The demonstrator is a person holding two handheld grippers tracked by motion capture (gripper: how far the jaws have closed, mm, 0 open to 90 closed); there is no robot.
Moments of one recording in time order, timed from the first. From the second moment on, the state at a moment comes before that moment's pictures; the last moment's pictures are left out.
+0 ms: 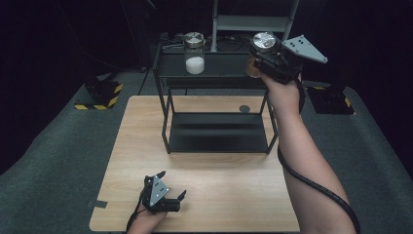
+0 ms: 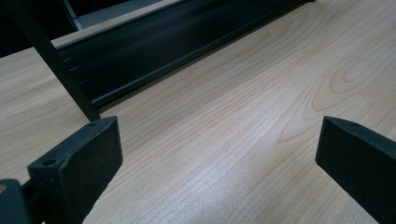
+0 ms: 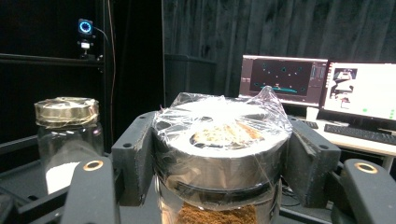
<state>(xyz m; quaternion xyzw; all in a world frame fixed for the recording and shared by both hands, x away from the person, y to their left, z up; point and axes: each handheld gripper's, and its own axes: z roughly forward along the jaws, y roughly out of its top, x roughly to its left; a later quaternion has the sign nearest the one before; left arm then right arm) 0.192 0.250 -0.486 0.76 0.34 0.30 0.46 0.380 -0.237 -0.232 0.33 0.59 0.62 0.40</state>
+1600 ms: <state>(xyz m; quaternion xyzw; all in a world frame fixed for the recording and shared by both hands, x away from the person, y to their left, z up) 0.190 0.252 -0.488 0.76 0.33 0.30 0.47 0.418 -0.220 -0.246 0.35 0.58 0.62 0.40</state>
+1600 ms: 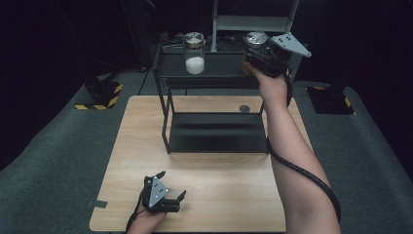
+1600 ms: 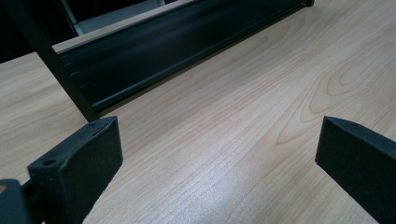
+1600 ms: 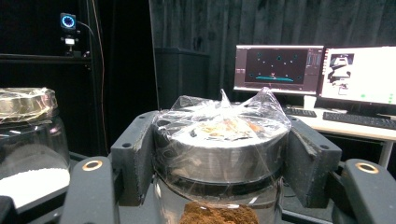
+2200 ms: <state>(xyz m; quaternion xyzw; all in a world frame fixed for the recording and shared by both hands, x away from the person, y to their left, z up) 0.190 0.253 -0.489 0.76 0.34 0.30 0.47 0.421 -0.221 -0.243 0.36 0.59 0.61 0.39</state>
